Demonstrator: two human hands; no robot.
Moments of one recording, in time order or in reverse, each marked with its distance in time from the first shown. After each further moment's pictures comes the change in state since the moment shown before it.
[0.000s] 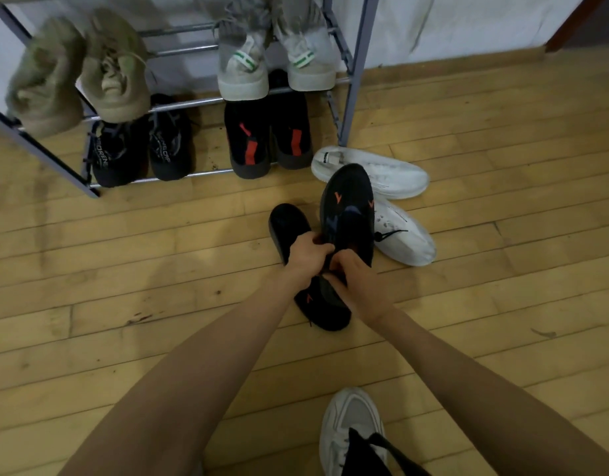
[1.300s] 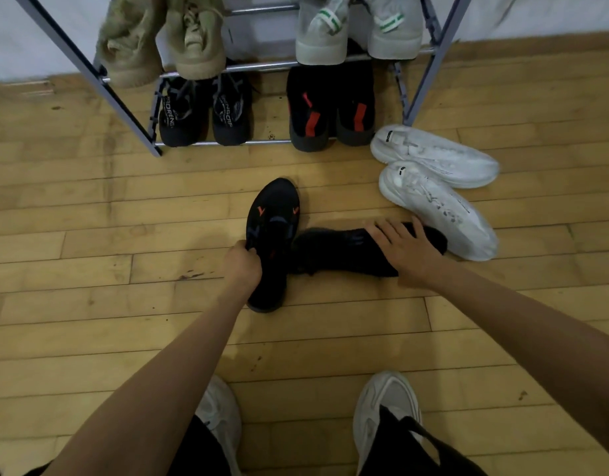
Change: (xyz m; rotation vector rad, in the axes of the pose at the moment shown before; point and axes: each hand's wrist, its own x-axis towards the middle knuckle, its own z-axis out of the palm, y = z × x) left_hand -0.019 -0.120 -0.145 0.346 0.527 -0.115; right_hand 0.039 0.013 -0.002 -0.911 -0.575 -0.204
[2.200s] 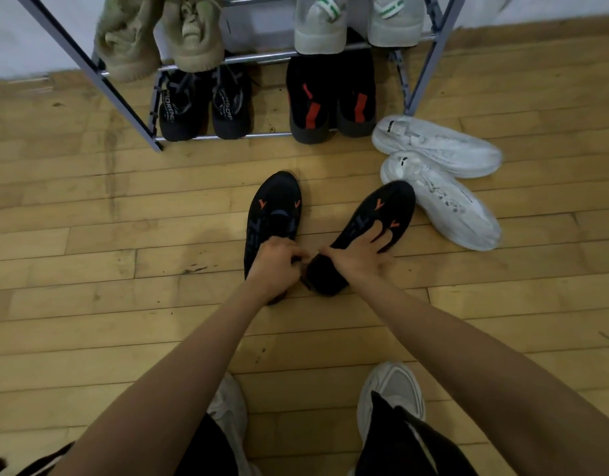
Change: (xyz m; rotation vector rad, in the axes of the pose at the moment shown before) left_hand -0.032 0.017 0.006 0.377 -0.214 0.656; right_hand 0.043 -0.108 -0.014 1.204 0.094 0.910
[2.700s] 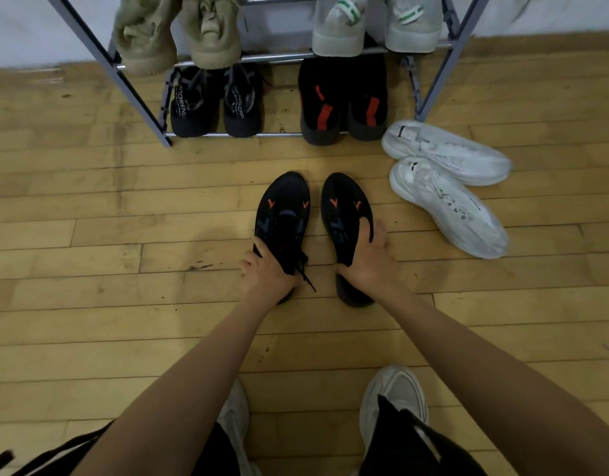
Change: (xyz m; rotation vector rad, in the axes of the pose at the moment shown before) left_hand -0.007 -0.013 0.018 0.023 -0.089 -0.631; right_hand -0.005 0.013 -0.021 -0.422 -0.113 -0.420
